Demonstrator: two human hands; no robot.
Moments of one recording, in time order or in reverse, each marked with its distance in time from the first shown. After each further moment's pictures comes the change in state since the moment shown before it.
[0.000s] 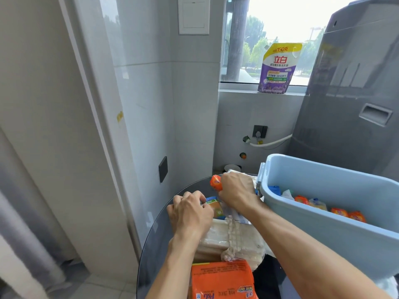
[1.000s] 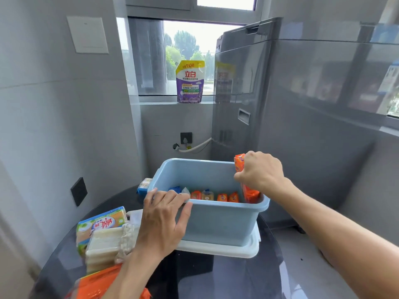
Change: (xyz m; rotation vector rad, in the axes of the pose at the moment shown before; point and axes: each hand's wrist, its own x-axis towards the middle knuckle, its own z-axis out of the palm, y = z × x) left_hand -0.085 0.136 0.021 -0.165 0.239 0.780; right_hand -0.144 0.249 -0.131 -0.020 0.131 0.440
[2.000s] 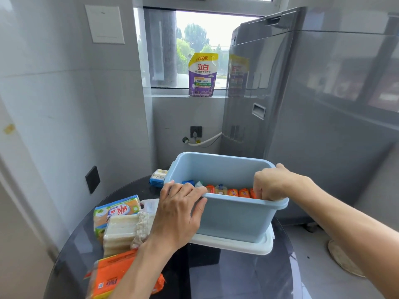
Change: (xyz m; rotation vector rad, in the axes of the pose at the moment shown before) left_hand -0.008 -0.001 -0.006 -0.010 -0.035 0.060; right_hand -0.012 0.006 0.010 -0.387 -0.528 -0.357
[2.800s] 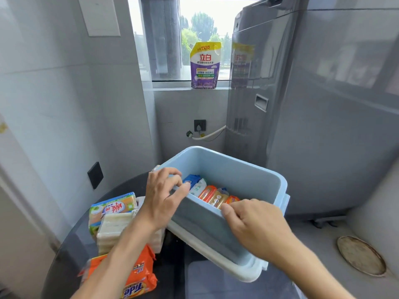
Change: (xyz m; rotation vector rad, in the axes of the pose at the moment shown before) left_hand 0.028 -0.024 -0.001 -0.327 -0.113 -0.327; right_hand -0.081 -0.076 0.025 0.585 0.471 -0.020
